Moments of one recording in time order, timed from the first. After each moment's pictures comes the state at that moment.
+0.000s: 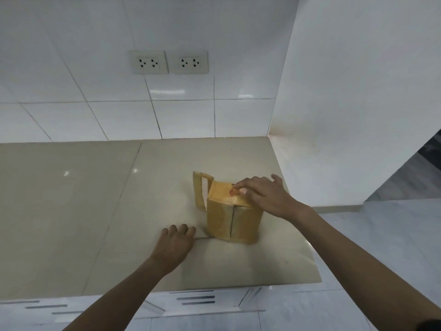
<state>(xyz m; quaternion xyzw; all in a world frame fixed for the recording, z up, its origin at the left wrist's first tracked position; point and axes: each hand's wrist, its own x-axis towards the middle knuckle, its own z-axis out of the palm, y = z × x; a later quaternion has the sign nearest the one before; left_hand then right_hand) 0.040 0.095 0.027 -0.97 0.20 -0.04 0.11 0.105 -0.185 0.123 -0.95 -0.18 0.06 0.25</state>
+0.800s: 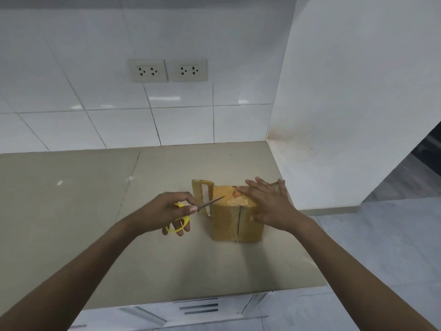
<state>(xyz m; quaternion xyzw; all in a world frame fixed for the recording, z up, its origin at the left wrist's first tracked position) 0.092 0.127 0.156 -0.86 0.16 0.23 -0.43 0.100 -0.187 0.100 -0.97 -0.19 0.00 0.13</state>
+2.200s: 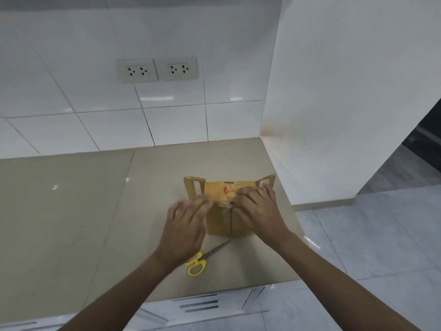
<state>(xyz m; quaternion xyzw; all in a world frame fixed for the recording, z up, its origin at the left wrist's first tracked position) 0.052 0.077 0.082 -0.91 0.31 -0.24 -0.15 0.063 -0.157 0.086 -0.92 -0.21 -0.28 0.15</state>
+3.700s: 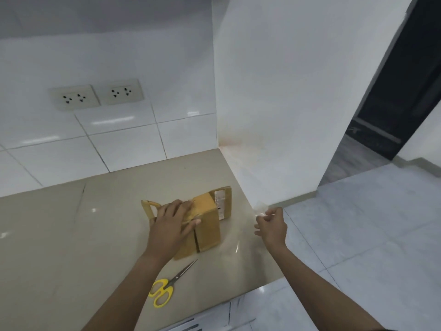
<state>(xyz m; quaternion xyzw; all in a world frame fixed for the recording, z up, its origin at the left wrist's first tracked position) 0.103 0.006 0.089 -0.96 0.20 -0.06 -0.18 0.045 -0.257 0.032 -0.69 0.36 -0.16 0.60</state>
